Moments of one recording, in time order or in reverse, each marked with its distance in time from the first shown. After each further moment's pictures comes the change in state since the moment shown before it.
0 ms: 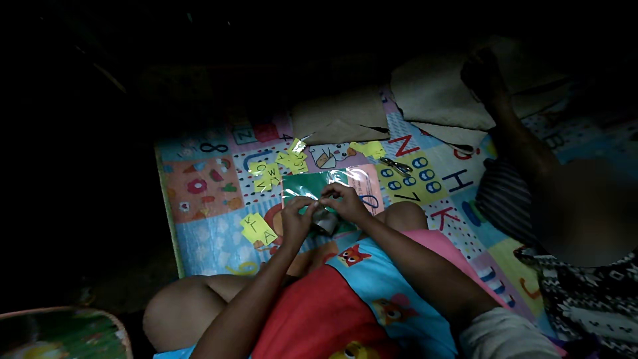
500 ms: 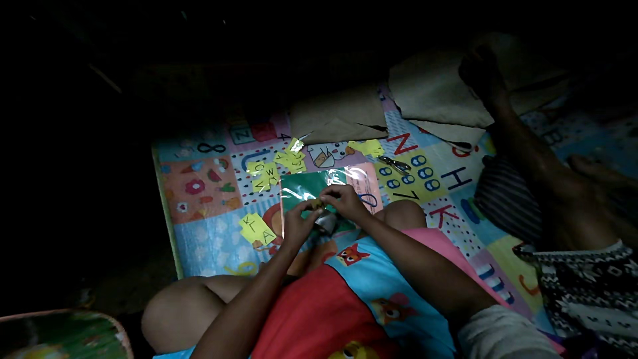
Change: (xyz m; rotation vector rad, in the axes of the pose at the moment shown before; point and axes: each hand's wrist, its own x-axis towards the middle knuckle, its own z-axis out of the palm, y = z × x) left_hand -0.004 -0.003 0.002 -0.009 -0.147 -0.105; right_hand 0.001 0.002 -0.001 0.050 -0.009 0.079
